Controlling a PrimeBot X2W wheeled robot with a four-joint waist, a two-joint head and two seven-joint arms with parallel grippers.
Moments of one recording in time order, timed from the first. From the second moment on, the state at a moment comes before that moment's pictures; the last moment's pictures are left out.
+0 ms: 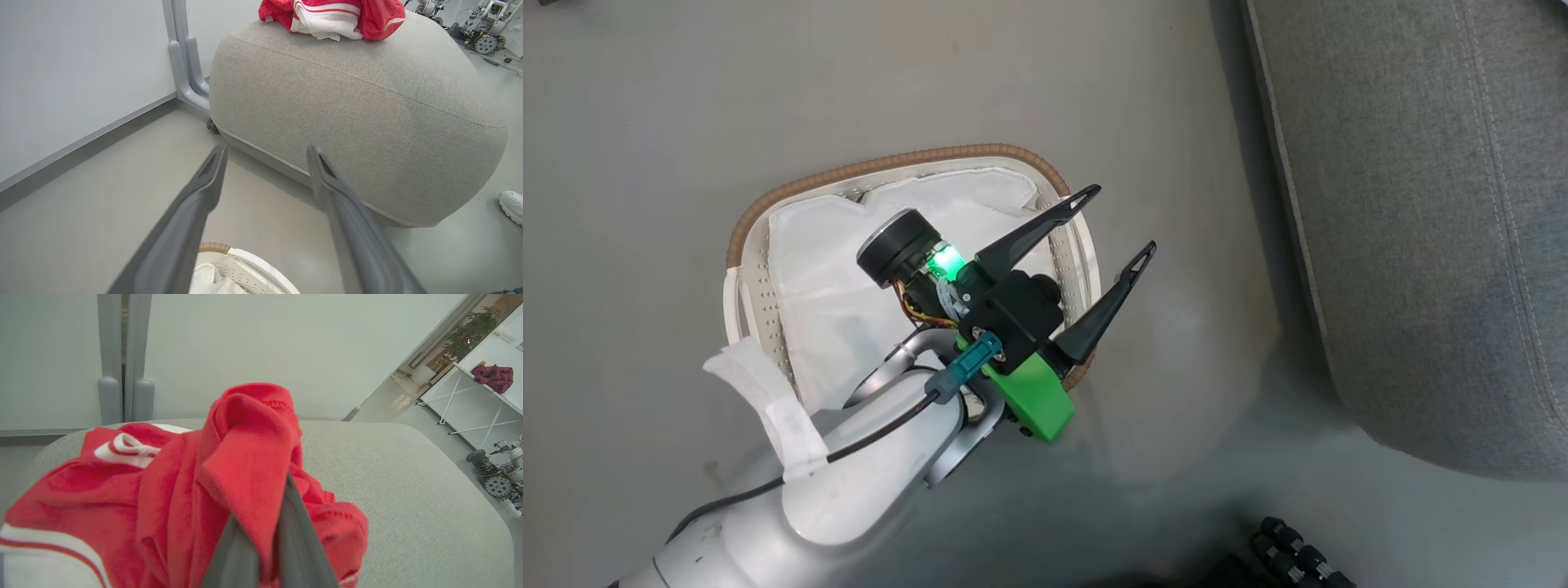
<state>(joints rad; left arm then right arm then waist) -0.76 0.28 -0.97 0.20 -0.38 -0.03 -0.17 -1.21 -0.49 -0.33 0.97 -0.13 0.13 -0.17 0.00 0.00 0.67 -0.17</state>
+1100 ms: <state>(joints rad) -0.62 0.27 -0.85 0.32 -0.52 0.03 -0.26 -1.05 -0.38 0.04 1.11 -0.03 0.13 -0.26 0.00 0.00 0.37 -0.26</state>
